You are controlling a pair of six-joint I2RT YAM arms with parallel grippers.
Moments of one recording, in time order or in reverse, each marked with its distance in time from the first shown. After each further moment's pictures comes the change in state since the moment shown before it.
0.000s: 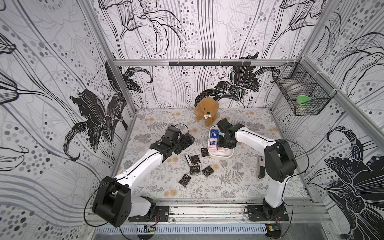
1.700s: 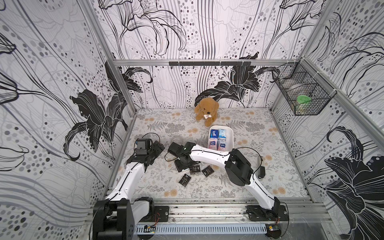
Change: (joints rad) left arm 0.479 -0.214 -0.288 -0.032 -0.055 0.097; right arm 0.556 0.467 0.584 -0.178 -0.078 0.007
